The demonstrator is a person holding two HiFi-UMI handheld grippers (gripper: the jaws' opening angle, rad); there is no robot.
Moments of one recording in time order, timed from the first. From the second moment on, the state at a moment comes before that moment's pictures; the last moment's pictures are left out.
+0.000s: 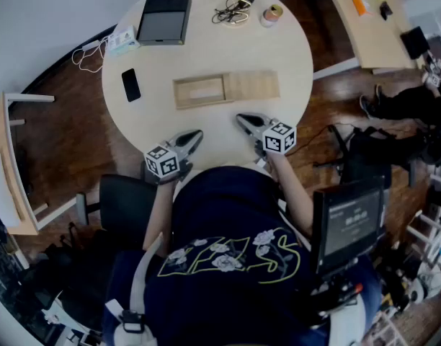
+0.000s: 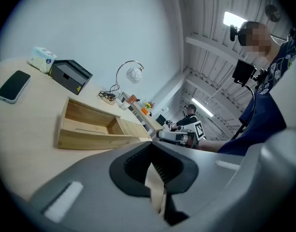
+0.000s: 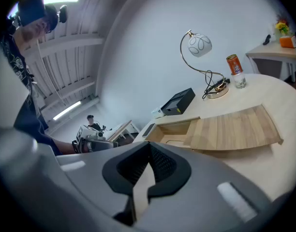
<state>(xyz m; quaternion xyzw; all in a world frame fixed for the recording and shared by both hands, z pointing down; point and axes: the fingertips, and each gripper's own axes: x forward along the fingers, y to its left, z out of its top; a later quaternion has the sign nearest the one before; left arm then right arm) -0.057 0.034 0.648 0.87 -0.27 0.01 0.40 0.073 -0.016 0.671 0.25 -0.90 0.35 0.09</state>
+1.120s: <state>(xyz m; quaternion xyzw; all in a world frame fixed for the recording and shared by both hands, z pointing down) -0.185 -0.090 0.758 0.67 -0.50 -0.02 0.55 0.241 -0.173 0.795 0.43 -0.68 0.58 0.15</state>
